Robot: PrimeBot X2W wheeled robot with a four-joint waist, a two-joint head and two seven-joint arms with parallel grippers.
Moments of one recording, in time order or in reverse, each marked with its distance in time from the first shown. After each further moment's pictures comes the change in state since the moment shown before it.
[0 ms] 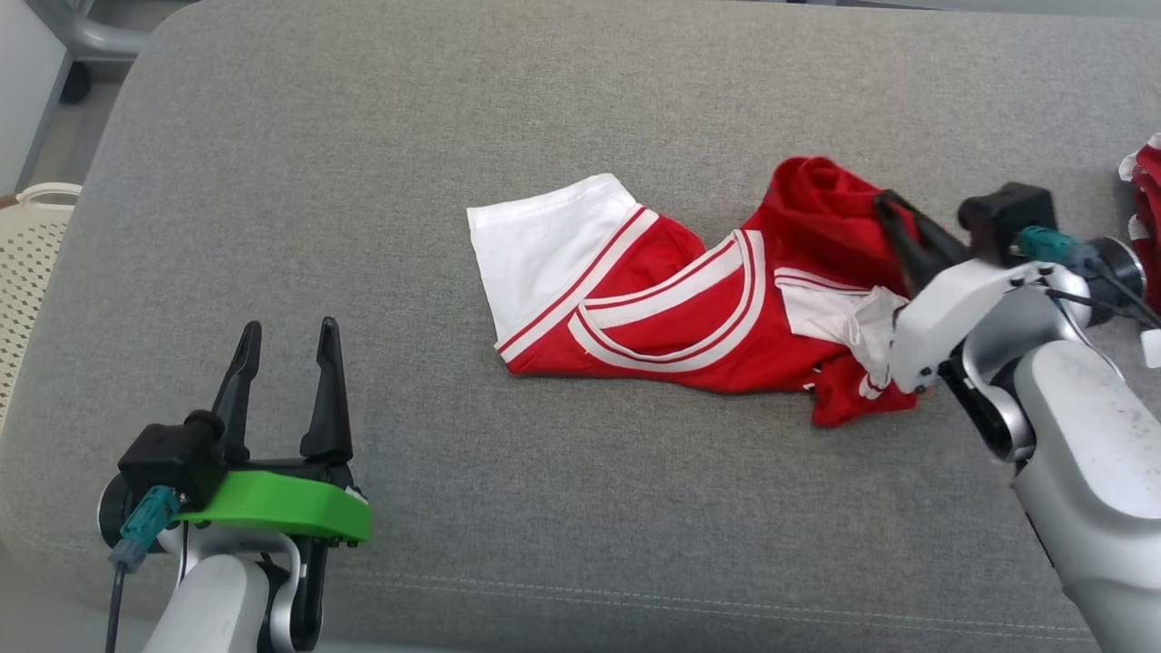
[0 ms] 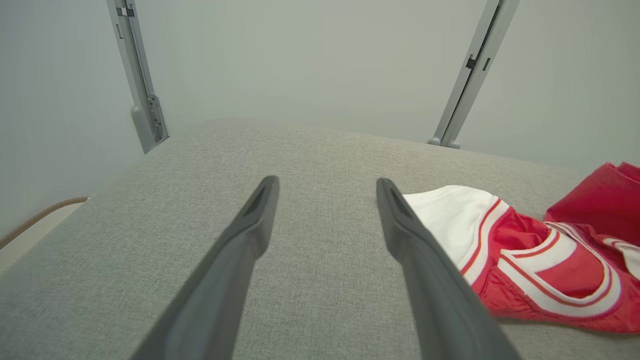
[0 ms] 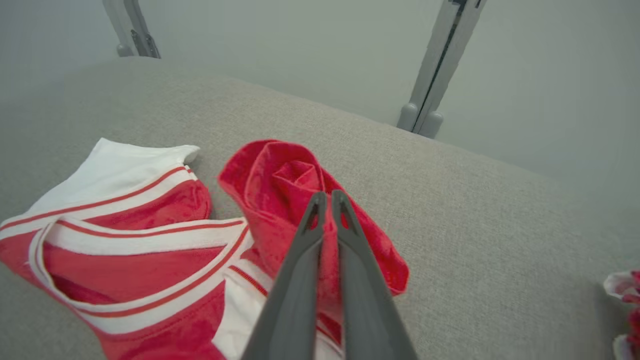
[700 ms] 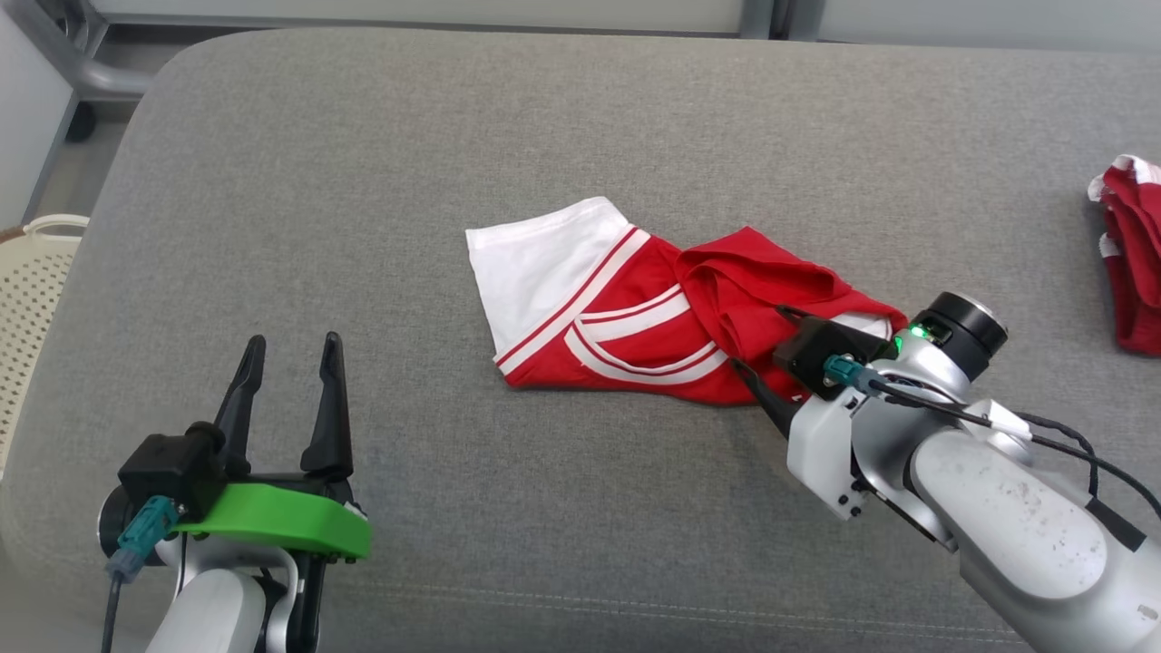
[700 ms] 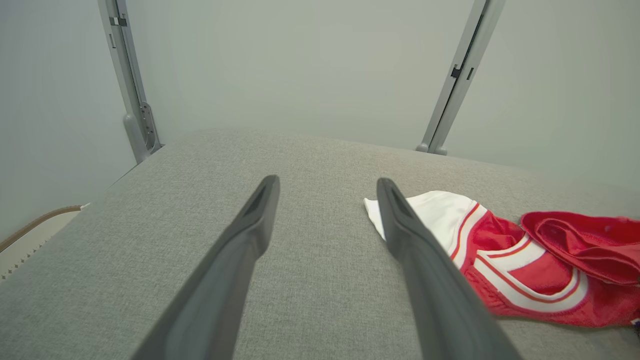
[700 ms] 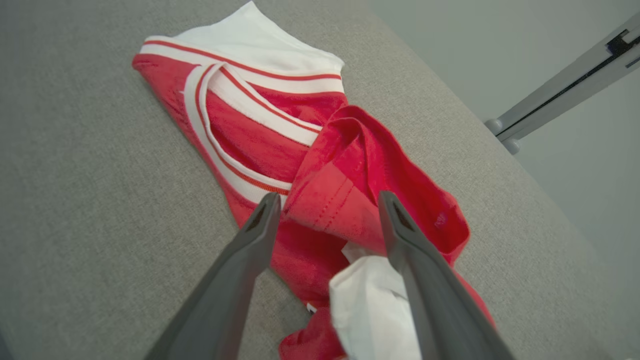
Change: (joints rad) left arm 0.026 0.036 -0.026 -0.037 -0.032 0.011 0.020; right arm 0.033 -0.081 0.330 -0.104 -0.123 0.000 0.110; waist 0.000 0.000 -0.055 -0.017
